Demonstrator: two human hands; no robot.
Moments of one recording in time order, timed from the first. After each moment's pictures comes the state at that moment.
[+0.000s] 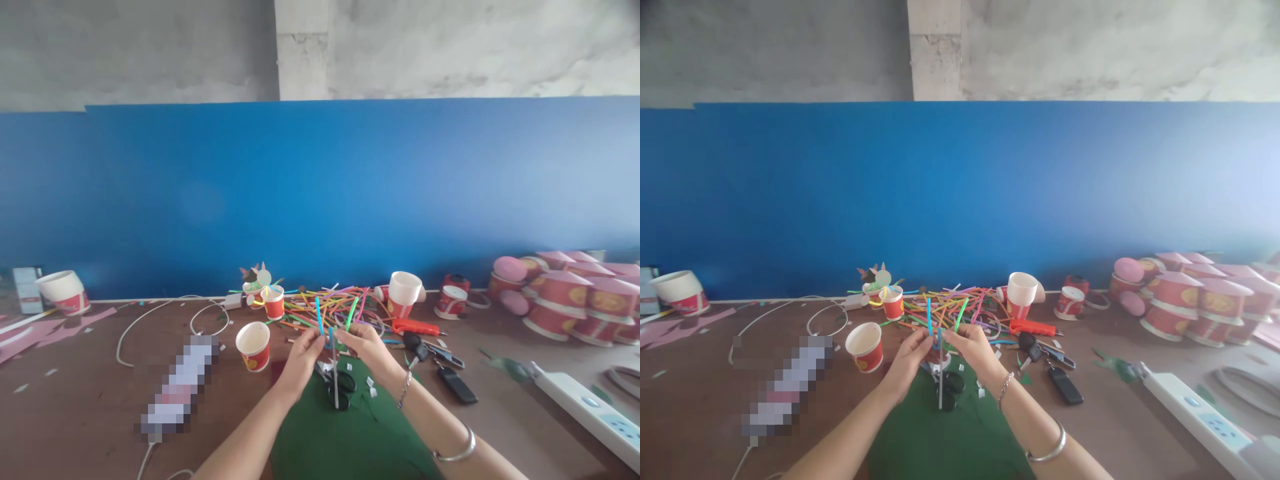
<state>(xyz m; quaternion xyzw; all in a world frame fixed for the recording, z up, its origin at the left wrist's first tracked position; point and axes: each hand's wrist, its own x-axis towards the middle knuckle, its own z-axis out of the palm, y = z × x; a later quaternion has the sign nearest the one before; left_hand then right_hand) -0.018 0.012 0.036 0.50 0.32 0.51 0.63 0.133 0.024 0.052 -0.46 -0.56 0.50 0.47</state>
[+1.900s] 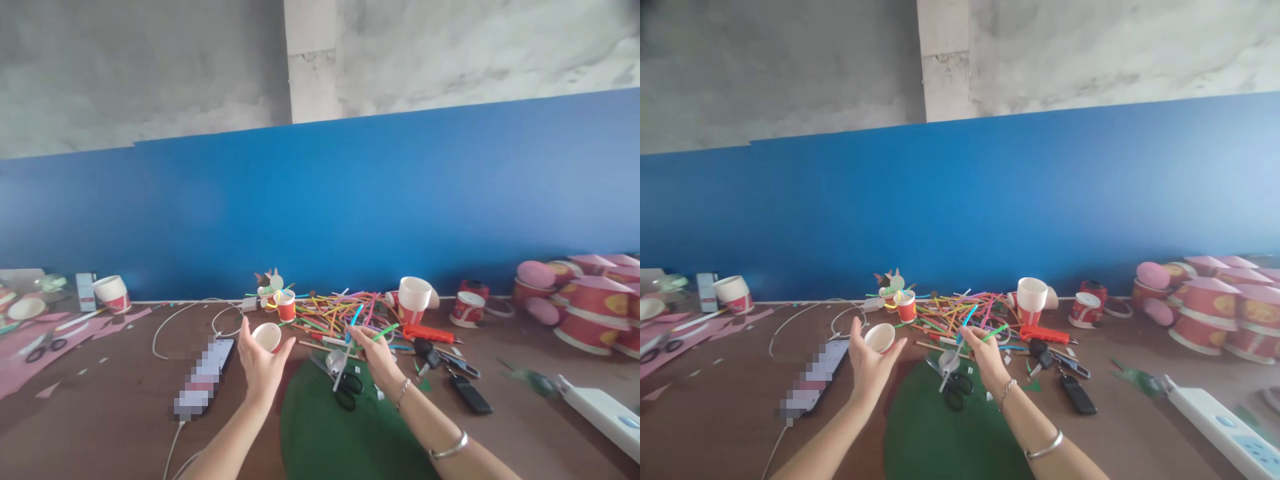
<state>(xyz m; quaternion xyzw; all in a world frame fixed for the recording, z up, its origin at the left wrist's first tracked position) -0.092 0.009 0.019 0.51 0.63 0.58 -0.06 0.132 0.040 0.020 -0.43 -0.45 0.54 0.57</state>
